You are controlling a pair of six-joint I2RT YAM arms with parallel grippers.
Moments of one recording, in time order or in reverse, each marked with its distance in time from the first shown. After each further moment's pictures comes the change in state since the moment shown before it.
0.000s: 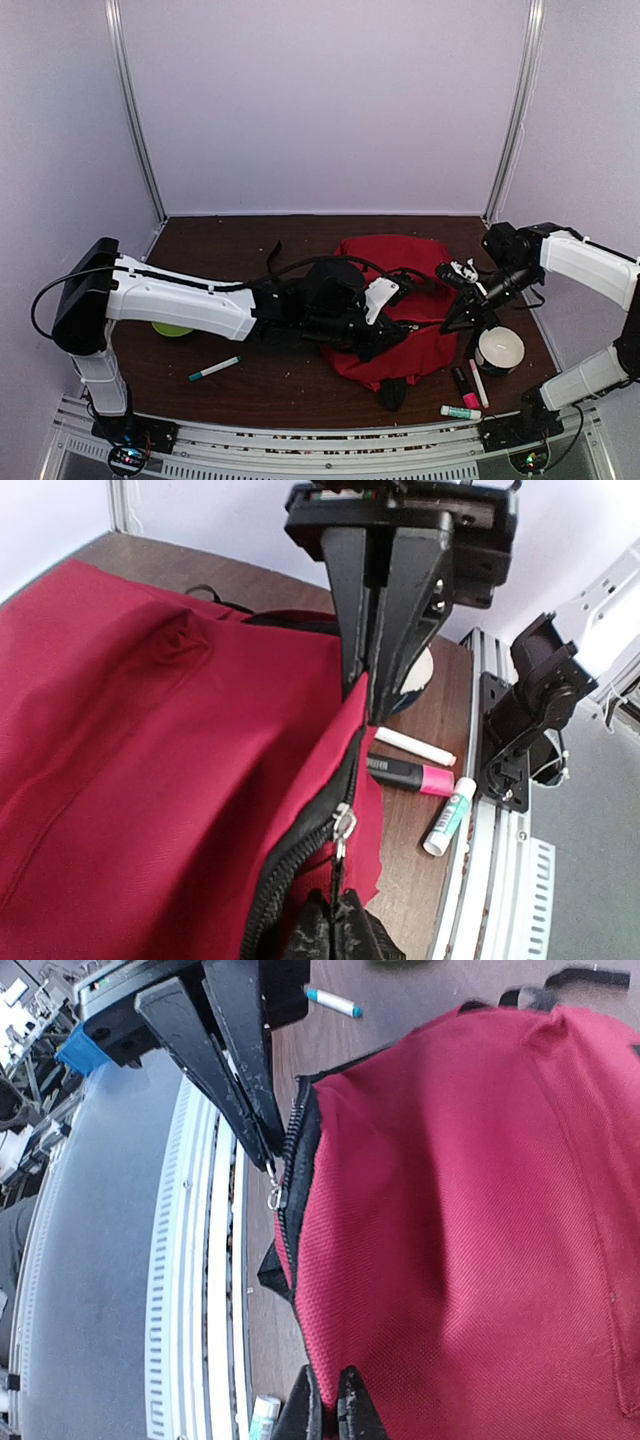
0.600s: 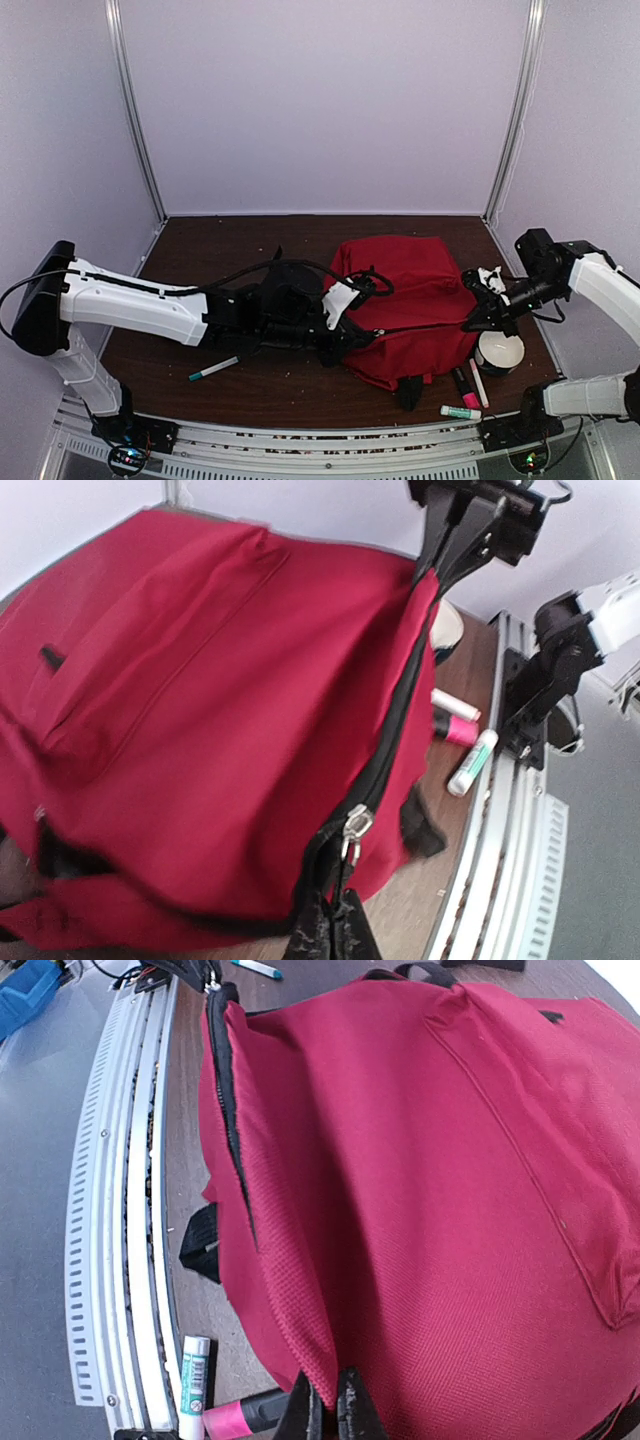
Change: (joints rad) left arm 0.006 -0.226 -0.236 -0.021 -0.080 -0.034; right arm -0.159 -0.239 -0.129 0.043 0.106 -0.081
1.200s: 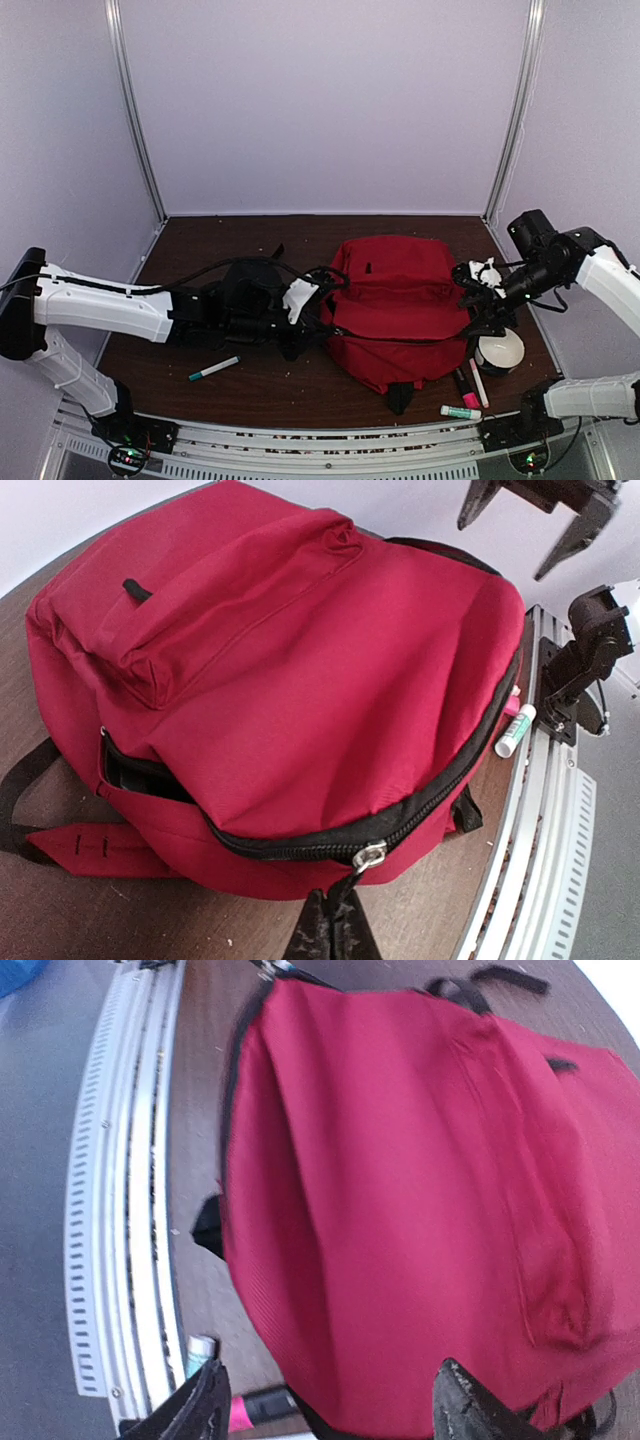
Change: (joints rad) left arm 0.094 -0.167 -0.179 -0.026 0.026 0.031; right arm 0.125 -0.035 0.118 -0.036 0.148 0.115
